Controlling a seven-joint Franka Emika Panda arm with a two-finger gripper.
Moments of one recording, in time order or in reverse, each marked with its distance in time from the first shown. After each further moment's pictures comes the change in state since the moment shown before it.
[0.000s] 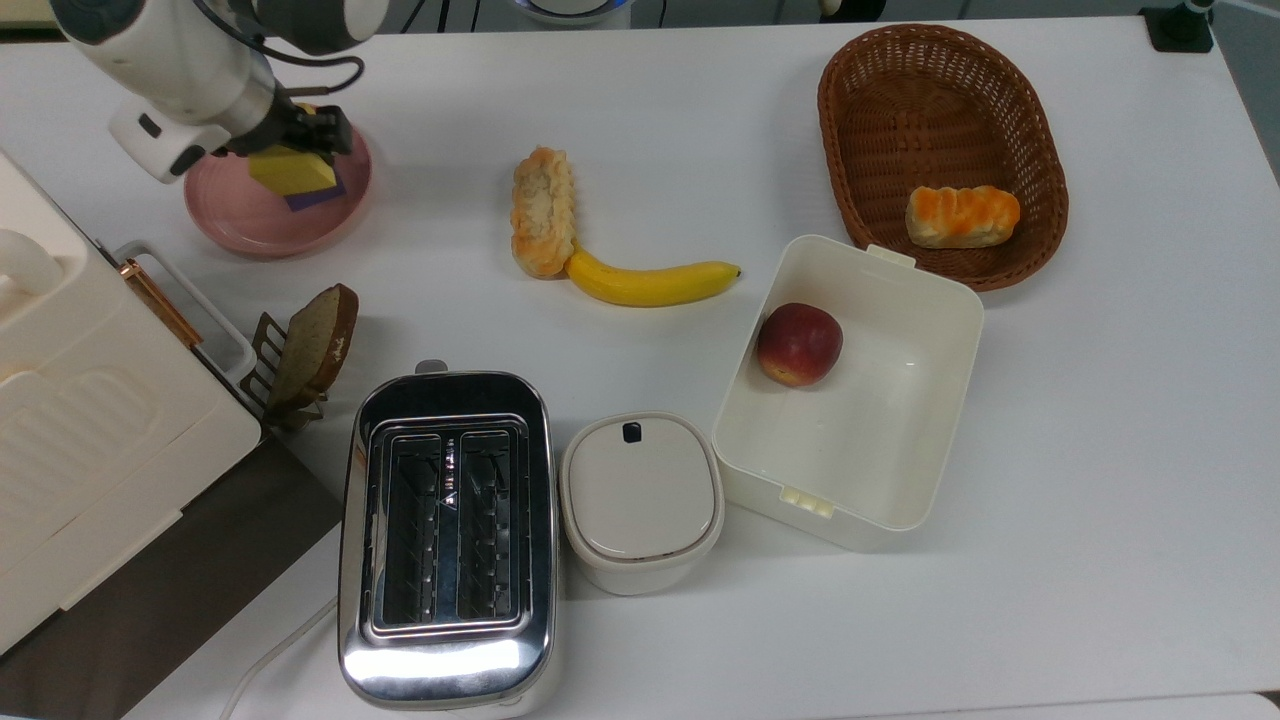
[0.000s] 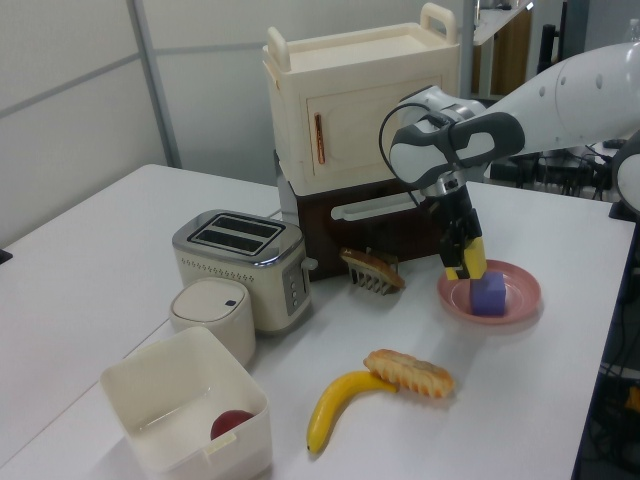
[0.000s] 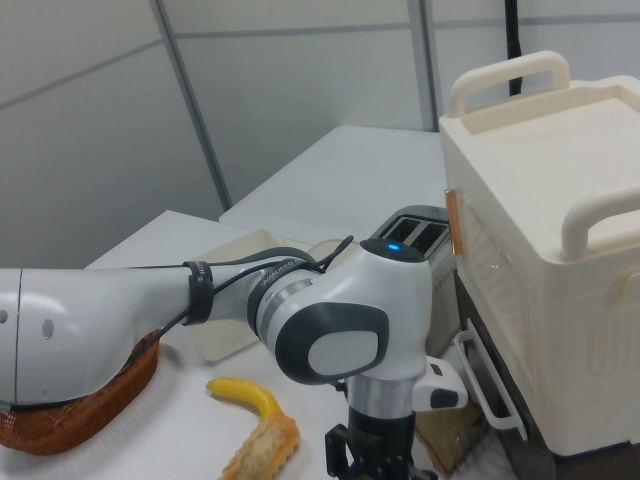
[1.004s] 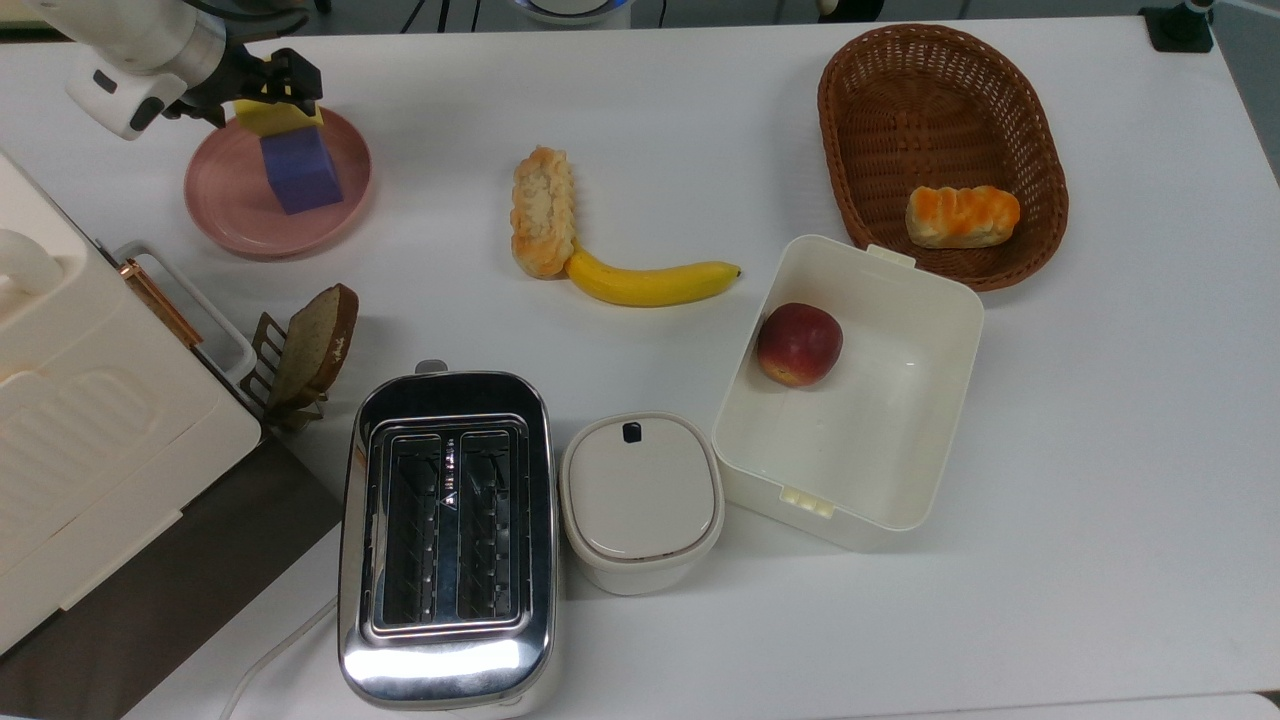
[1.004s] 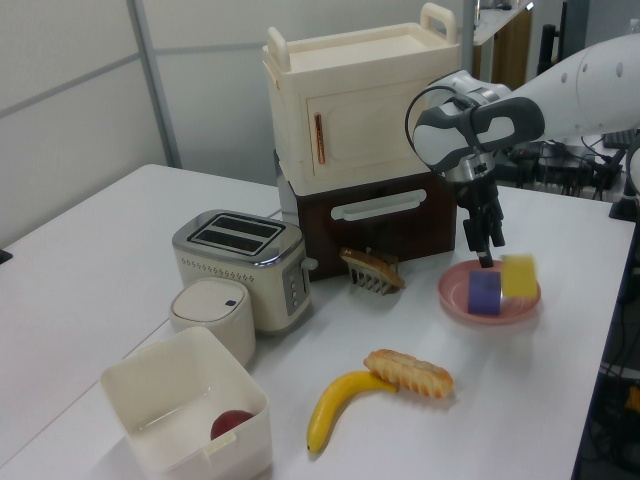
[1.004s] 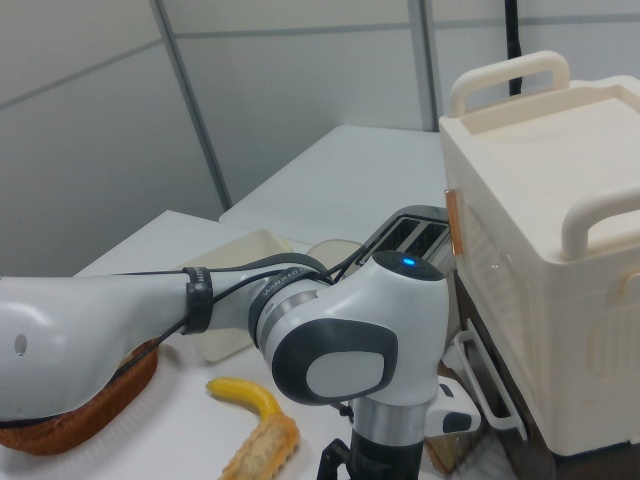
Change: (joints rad) arm 0.000 -0.041 -0.076 -0.024 0.000 -0.042 -0.162
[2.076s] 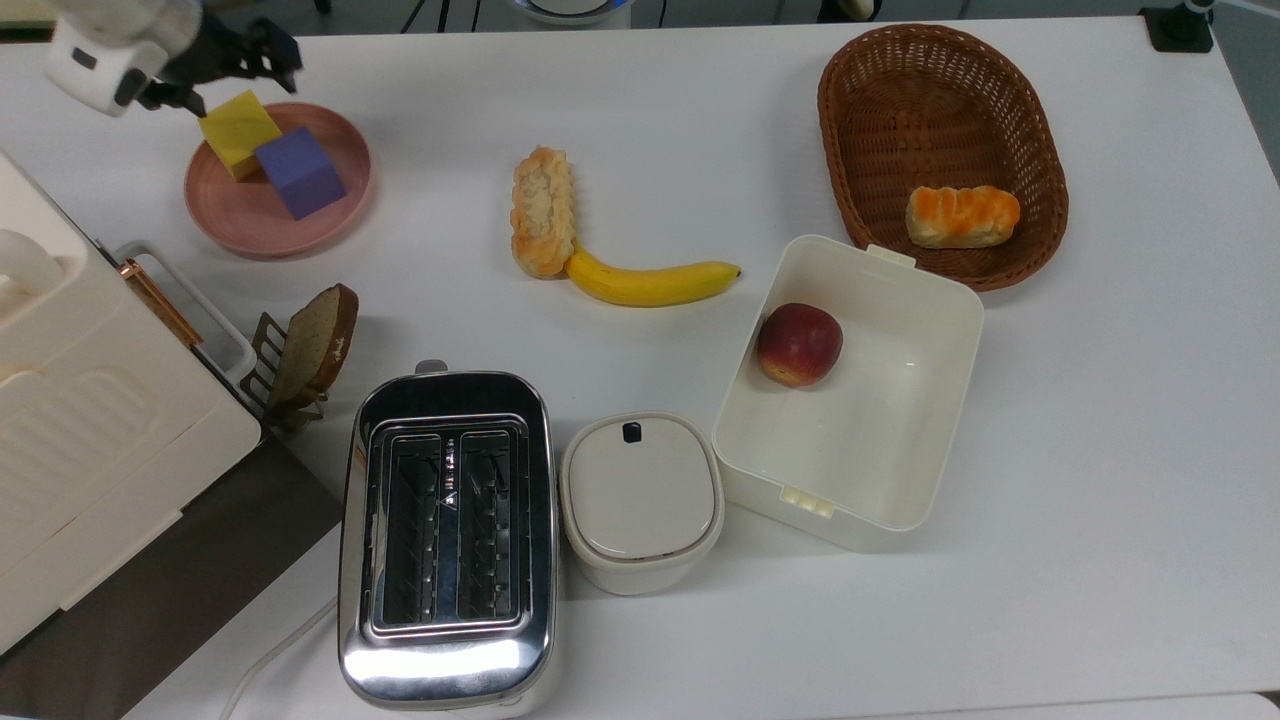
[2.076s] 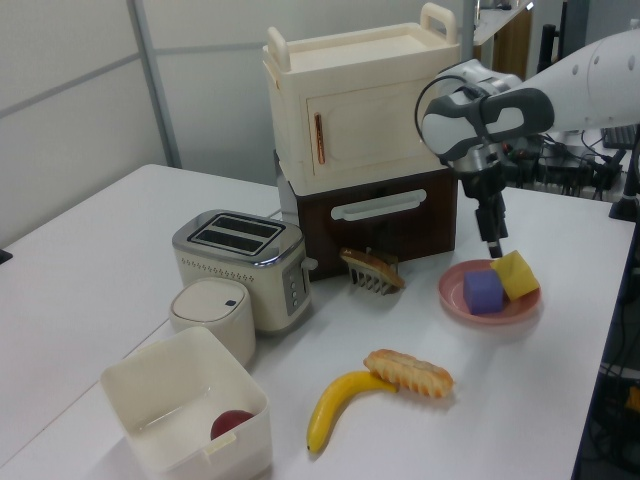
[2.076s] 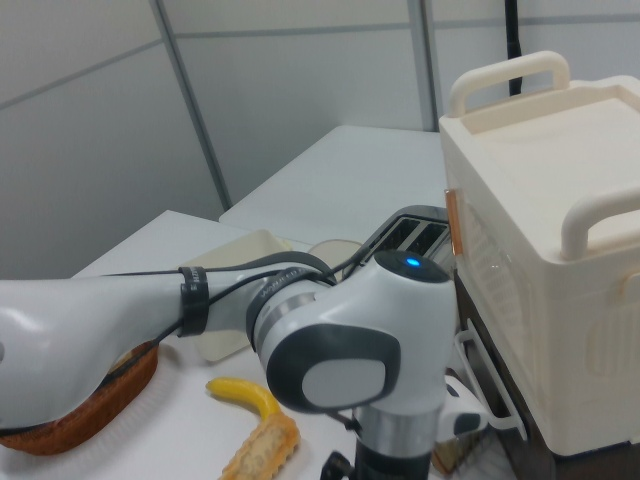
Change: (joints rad) arm 0.004 -0.027 -0.048 -0.001 0.000 0.000 -0.210
